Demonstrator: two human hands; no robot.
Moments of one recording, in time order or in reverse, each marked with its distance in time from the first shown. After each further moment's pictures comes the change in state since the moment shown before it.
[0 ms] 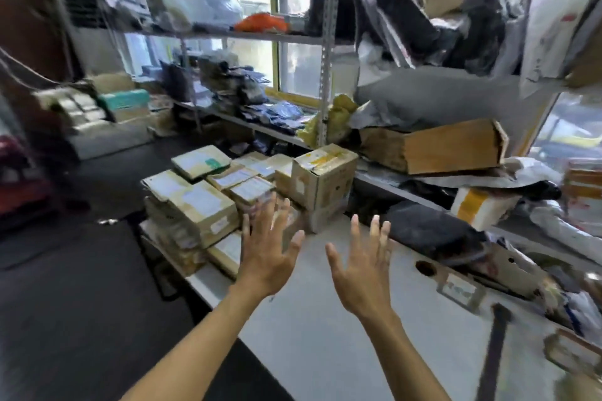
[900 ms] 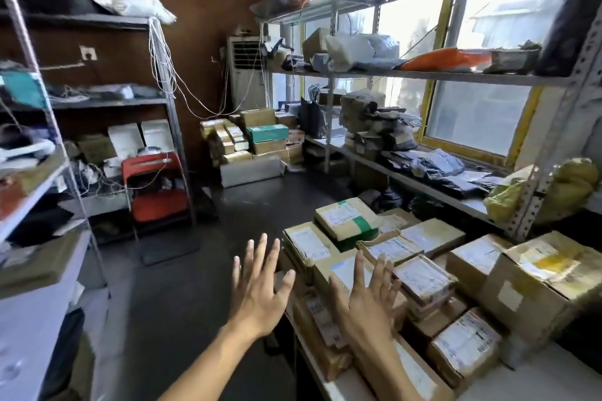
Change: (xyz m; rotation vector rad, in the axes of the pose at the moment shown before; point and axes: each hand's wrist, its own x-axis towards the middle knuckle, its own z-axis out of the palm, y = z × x) left_hand 0.078 -0.379 -0.144 0.178 0.123 -0.398; right_hand 0.162 -0.317 0.271 0.046 -0.311 -0.214
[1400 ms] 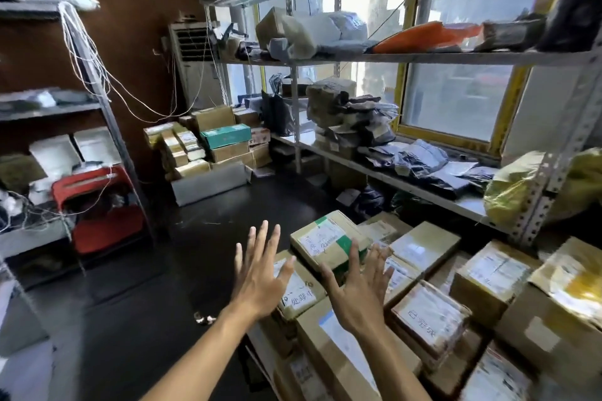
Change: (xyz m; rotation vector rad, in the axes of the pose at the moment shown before) left_hand 0.205 0.006 0.062 -0.065 -0.134 0.143; right_hand 0.174 0.008 0.019 0.166 0.118 0.091
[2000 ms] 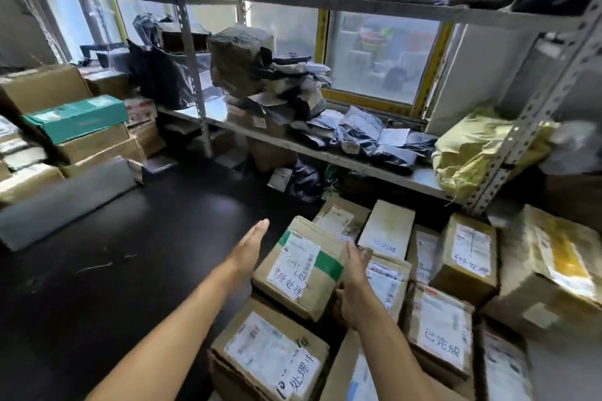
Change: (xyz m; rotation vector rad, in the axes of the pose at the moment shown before) left_hand 0.242 -0.043 0.073 -0.929 -0.668 -0.335; right_hand 0.153 -0.039 0.032 1.025 0.182 0.833
